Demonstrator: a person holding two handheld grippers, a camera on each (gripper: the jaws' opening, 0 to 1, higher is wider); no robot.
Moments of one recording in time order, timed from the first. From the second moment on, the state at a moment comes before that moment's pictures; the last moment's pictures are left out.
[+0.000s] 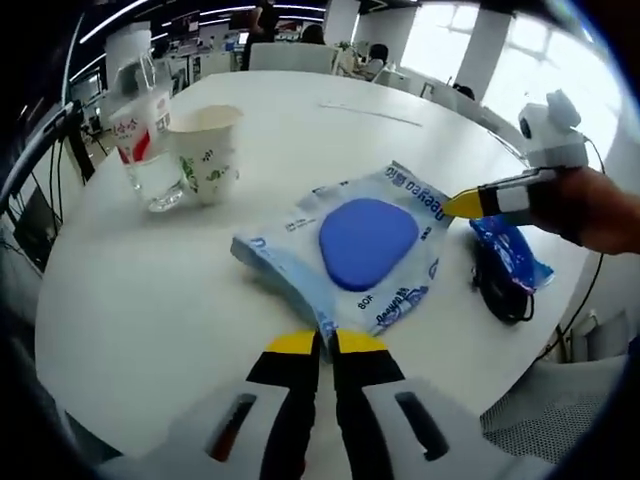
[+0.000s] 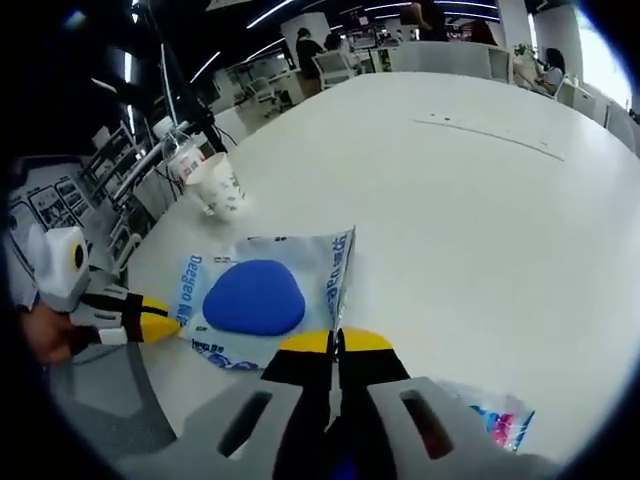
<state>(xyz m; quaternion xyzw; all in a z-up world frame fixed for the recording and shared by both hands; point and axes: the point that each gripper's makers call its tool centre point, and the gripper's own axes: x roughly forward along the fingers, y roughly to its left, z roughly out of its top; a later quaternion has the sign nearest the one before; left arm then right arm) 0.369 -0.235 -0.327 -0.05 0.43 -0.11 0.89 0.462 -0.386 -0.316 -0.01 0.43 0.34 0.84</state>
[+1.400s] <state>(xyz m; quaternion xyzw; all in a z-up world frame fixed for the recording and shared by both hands) 0.436 -0.223 -0.295 -0.03 0.39 -0.13 0.91 0.457 -0.402 -0.285 0.02 0.39 0.31 0.87</state>
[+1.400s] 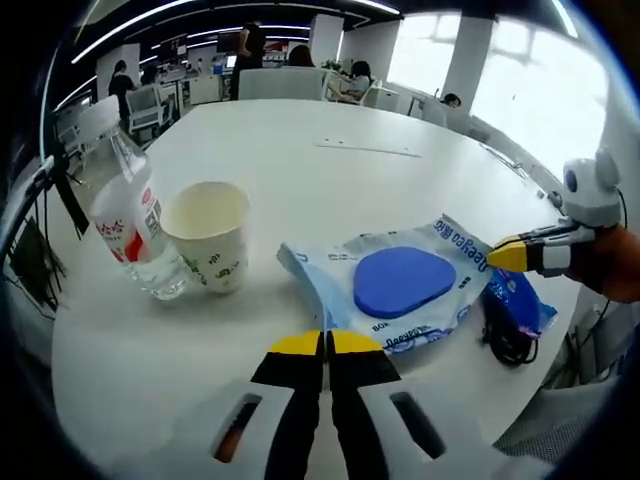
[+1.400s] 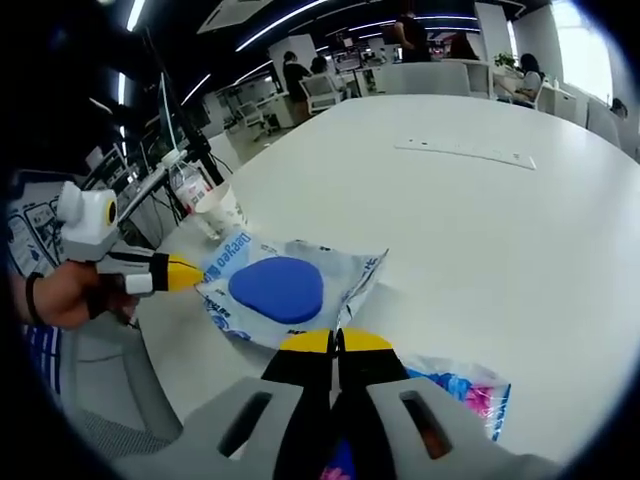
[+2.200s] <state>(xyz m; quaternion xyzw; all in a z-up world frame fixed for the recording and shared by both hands) 0.446 -0.215 -0.304 -0.01 0.40 -0.13 0.91 0.465 -0.395 -0.296 0.02 0.40 0.31 0.86</state>
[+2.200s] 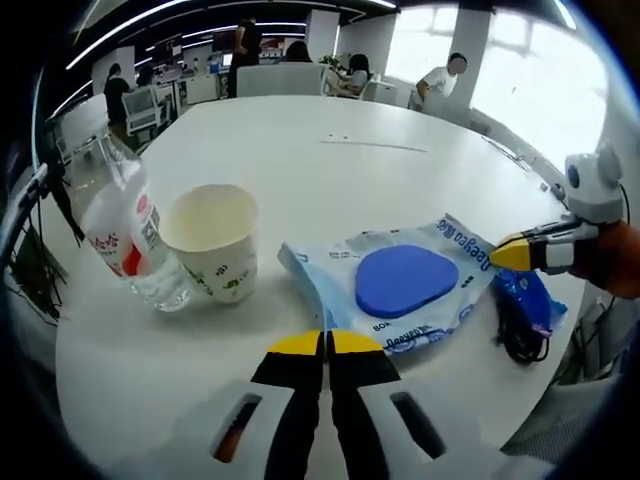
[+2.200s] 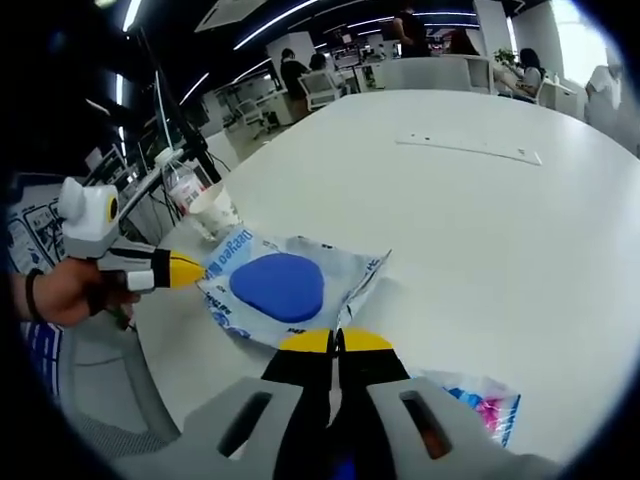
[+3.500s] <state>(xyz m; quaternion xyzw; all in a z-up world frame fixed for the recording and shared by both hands) 0.437 -0.197 -0.326 -0.02 0.42 -0.17 0.89 0.449 -0.404 -0.319 0.00 0.44 0.33 0.83</state>
